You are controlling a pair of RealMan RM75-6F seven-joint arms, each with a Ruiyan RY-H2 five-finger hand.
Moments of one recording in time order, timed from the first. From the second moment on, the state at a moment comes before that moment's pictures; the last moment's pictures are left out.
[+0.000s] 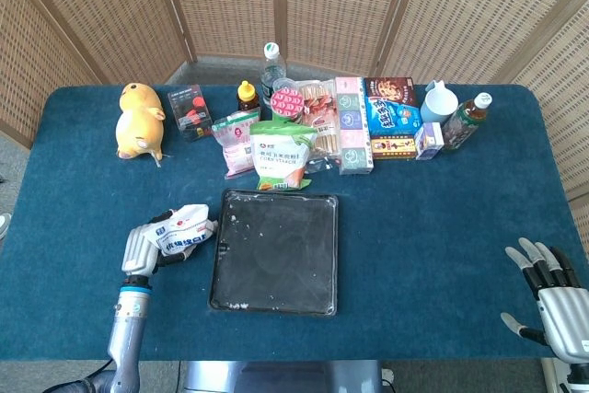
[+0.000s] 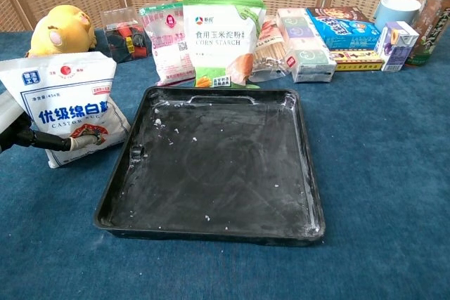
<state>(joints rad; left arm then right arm) -0.30 -1.82 -0.19 -1.32 1.29 1.31 0.01 -0.02 -0.97 -0.03 -1.72 -1.66 1.56 0.02</state>
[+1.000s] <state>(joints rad) -0.37 -1.53 -0.12 -1.50 1.60 1.36 0.10 -0.02 -0.97 -0.04 -1.72 -1.66 1.55 0.04</state>
